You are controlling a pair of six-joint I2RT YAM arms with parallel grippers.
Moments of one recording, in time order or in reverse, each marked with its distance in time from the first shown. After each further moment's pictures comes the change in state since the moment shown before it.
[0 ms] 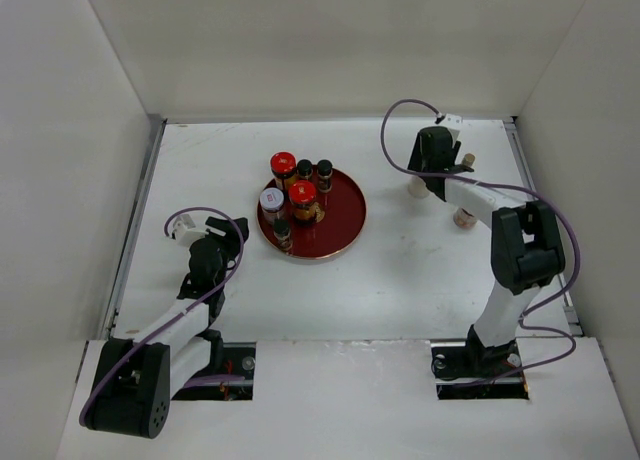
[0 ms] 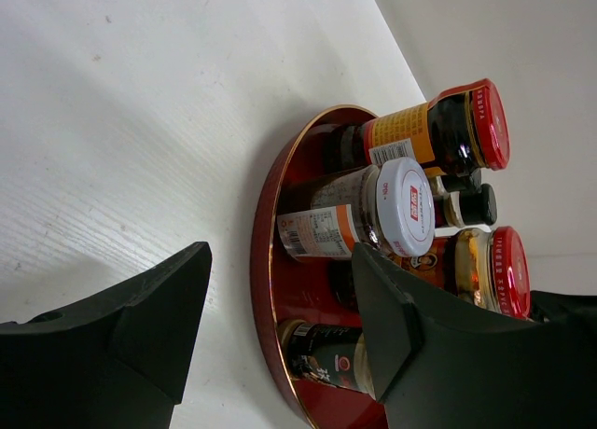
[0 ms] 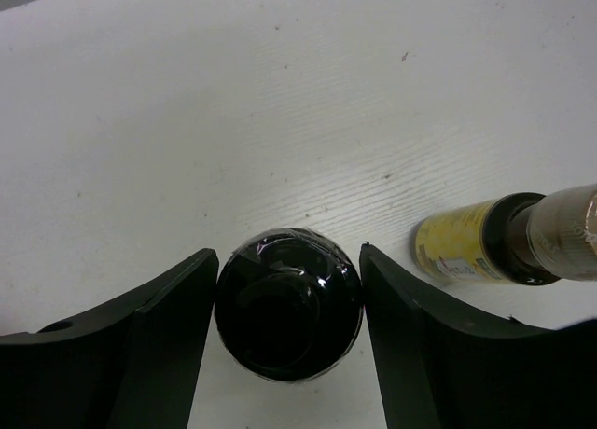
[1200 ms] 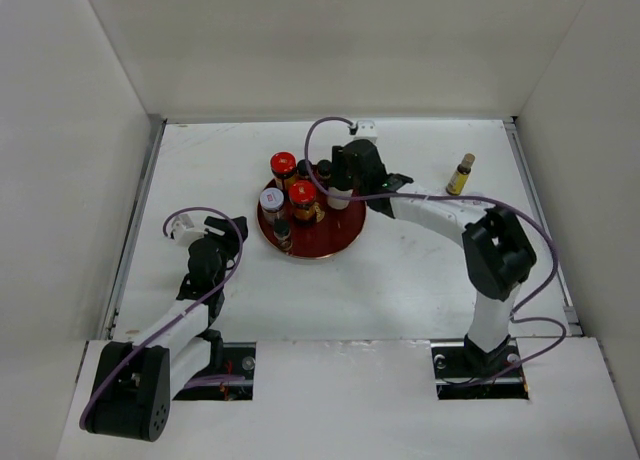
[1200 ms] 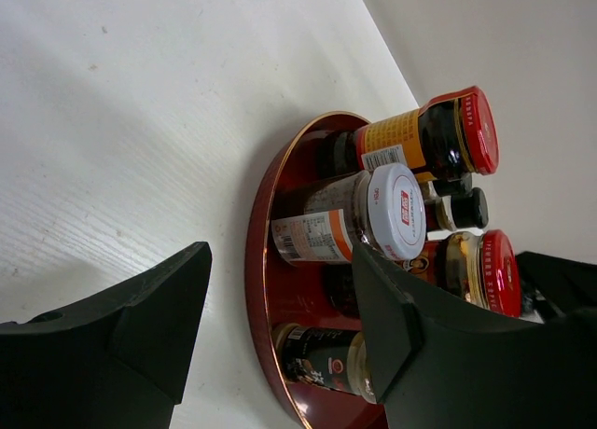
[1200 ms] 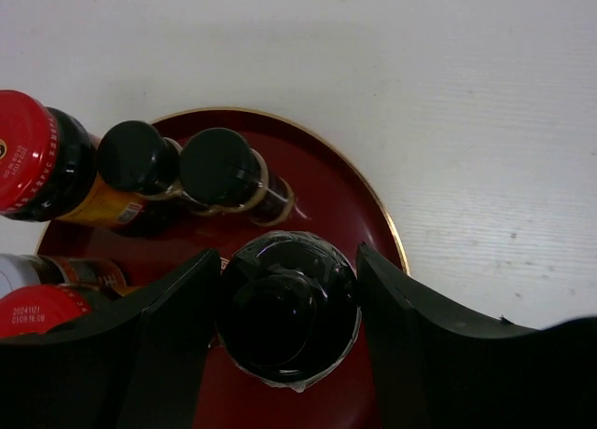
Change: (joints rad) left arm 0.005 -0.018 0.000 0.000 -0.001 0.000; right arm 0.406 0.023 0.124 -0.021 -0.090 0.085
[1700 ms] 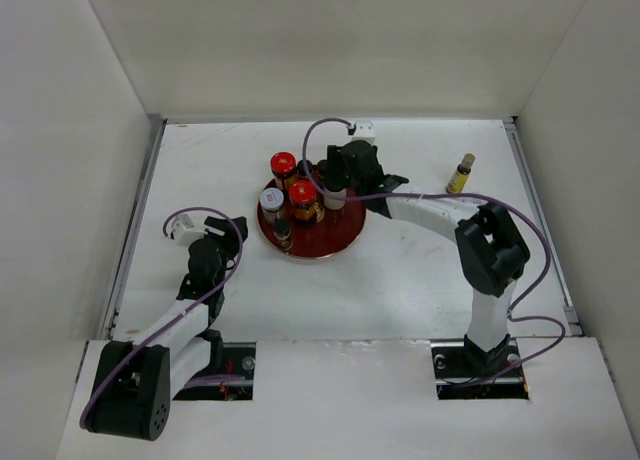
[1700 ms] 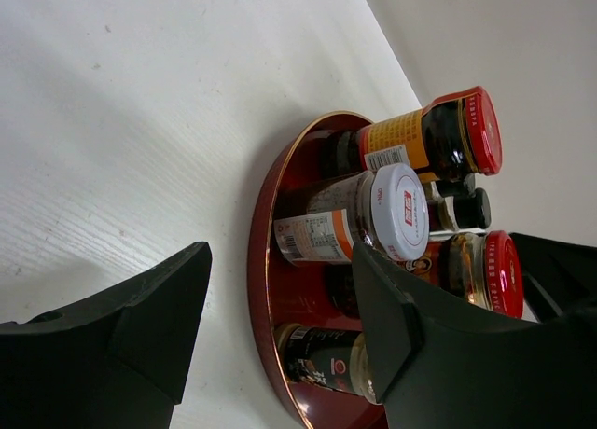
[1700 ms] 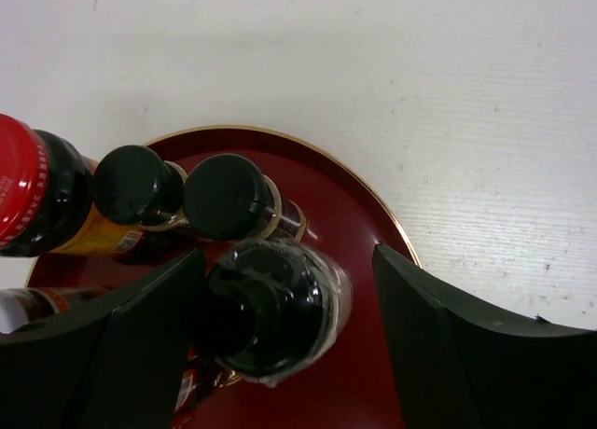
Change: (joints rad) left arm 0.000 0.004 0.000 0.000 0.001 0.000; right arm 0.008 0.096 0.050 0.064 0.010 -0.005
